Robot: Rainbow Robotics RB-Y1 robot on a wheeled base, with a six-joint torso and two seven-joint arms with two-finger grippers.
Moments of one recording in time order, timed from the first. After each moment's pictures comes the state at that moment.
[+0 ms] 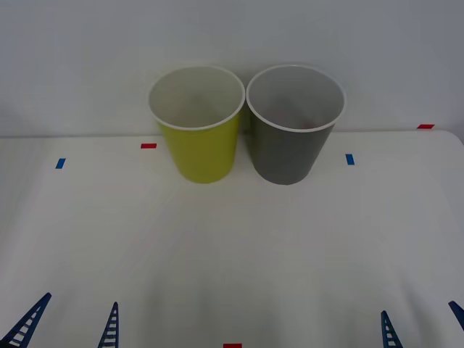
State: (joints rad) right arm 0.97 -0.28 0.07 -1.88 0.13 -0.78 1.29; left arm 1.02 0.24 -0.16 -2.01 -0.12 -0.61 -1.47
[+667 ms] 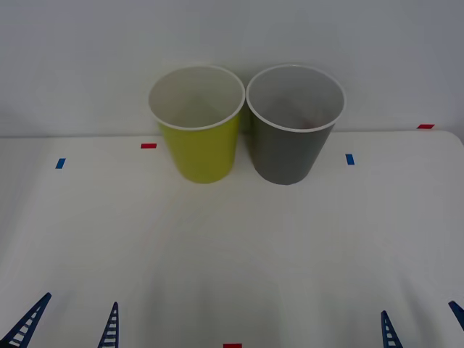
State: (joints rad) right arm 0.97 -0.28 0.07 -1.88 0.13 -0.78 1.29; left arm 1.02 0.24 -0.16 -2.01 -0.12 -0.61 -1.47
